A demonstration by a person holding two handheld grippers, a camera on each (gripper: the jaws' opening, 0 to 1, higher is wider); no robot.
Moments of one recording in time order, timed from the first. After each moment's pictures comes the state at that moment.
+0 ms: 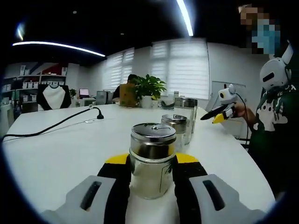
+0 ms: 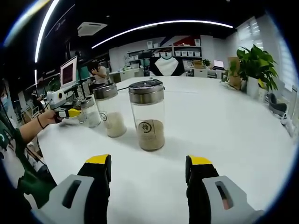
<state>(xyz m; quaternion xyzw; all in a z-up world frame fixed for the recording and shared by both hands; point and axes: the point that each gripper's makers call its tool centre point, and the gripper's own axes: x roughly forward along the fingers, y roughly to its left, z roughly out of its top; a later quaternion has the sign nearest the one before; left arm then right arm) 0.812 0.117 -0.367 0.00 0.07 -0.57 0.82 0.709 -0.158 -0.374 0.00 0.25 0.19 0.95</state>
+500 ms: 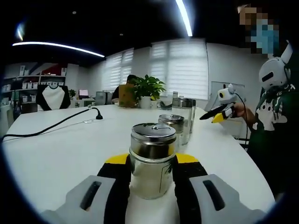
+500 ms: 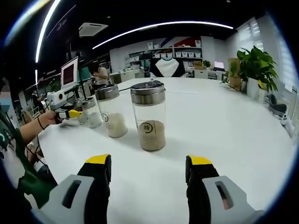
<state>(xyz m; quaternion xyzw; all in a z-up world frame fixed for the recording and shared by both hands) 0.809 0.115 -0.366 0.00 0.06 -0.57 0.82 0.706 -0.157 -0.371 0.00 0.24 0.19 0.95</state>
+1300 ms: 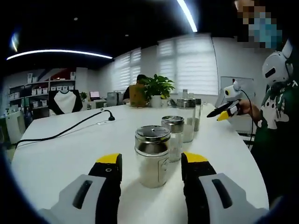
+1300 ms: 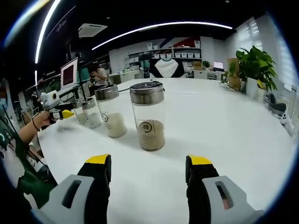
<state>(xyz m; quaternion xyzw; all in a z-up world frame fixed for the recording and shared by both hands) 0.797 0.144 -0.355 0.03 0.07 -0.50 0.86 0.706 -0.158 -0.371 0.00 0.24 0.19 0.95</state>
